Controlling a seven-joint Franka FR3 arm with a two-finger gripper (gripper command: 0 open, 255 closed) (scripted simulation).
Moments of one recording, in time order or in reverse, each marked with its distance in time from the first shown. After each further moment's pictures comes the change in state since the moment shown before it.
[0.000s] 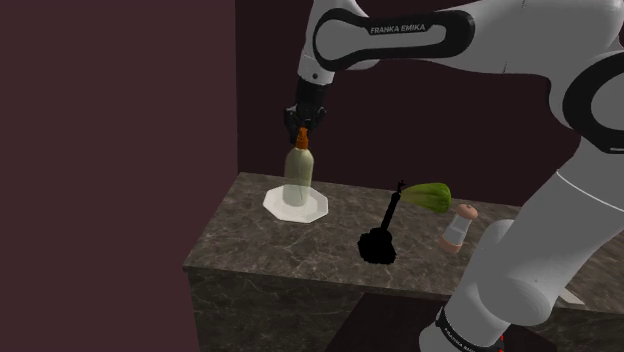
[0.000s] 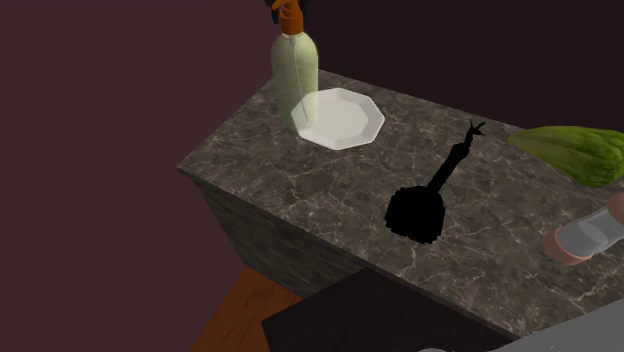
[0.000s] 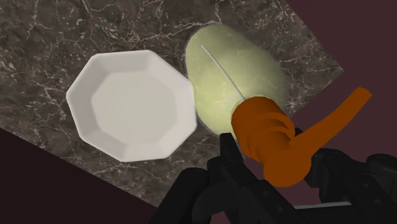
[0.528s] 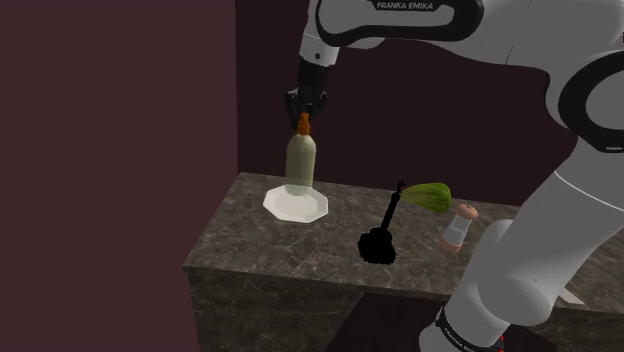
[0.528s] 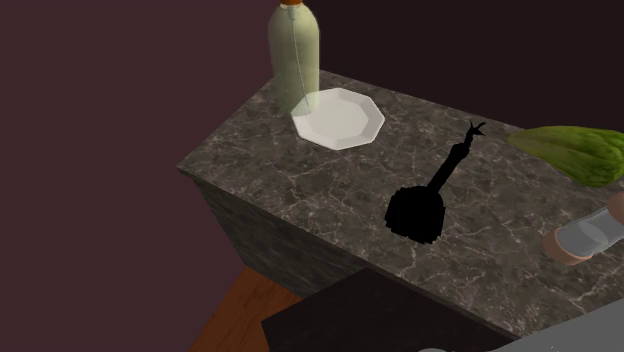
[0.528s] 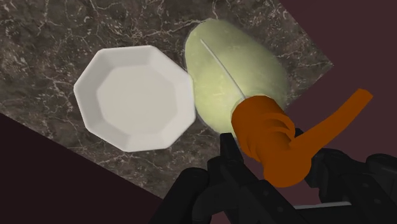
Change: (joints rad) arm 0.000 0.013 0.000 0.120 0.000 -0.107 -0.001
